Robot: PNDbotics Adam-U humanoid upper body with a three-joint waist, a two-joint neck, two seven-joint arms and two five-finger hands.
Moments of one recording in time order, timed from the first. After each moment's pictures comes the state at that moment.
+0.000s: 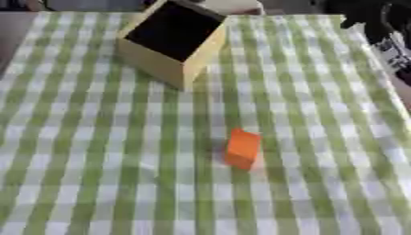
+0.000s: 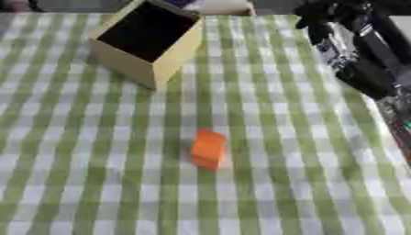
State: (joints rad) left arm -0.22 0.26 0.07 -1.98 -0.22 -0.19 0.40; right arm -0.26 -0.78 0.00 -1.98 0.17 -0.15 0.01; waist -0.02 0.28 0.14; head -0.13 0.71
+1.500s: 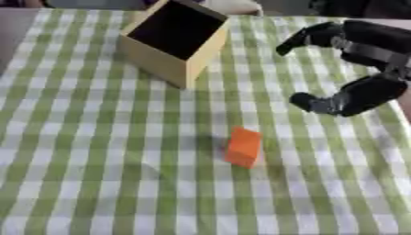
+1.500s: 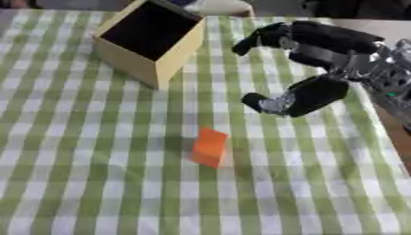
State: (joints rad) left arm -0.21 0.27 0.06 -1.98 -0.21 -0.19 0.39; right arm -0.50 -1.01 0.29 -1.99 0.22 -0.02 0.49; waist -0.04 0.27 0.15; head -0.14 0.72
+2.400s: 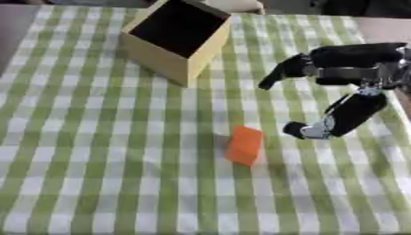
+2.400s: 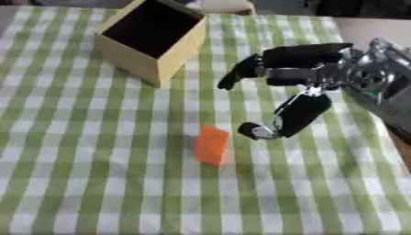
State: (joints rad) left arm -0.21 0.27 0.06 -1.98 -0.21 -0.19 0.38; right arm -0.60 -1.00 0.42 -1.99 0.25 0.07 0.69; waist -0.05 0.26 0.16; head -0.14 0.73
